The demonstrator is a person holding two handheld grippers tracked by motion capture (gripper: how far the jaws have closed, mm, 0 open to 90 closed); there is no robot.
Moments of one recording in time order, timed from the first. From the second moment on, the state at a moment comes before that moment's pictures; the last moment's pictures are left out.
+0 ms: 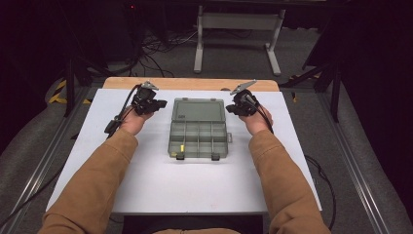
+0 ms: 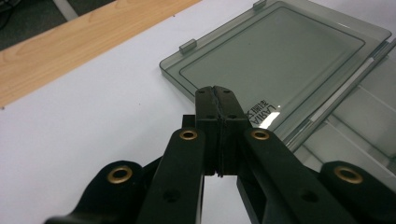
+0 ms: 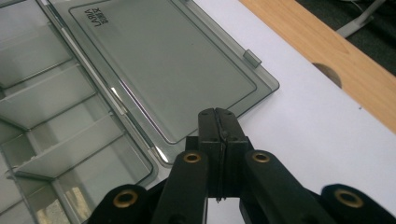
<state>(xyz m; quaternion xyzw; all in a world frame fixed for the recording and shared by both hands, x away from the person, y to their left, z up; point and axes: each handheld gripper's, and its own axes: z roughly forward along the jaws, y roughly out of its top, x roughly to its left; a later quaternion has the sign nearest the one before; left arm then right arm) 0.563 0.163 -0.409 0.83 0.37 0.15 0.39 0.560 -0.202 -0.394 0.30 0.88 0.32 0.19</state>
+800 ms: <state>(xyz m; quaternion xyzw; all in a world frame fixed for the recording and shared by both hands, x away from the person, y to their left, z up) 0.576 0.151 -0.449 0.84 0.40 0.12 0.35 0.571 -0.211 -0.430 0.33 0.88 0.30 0.16</state>
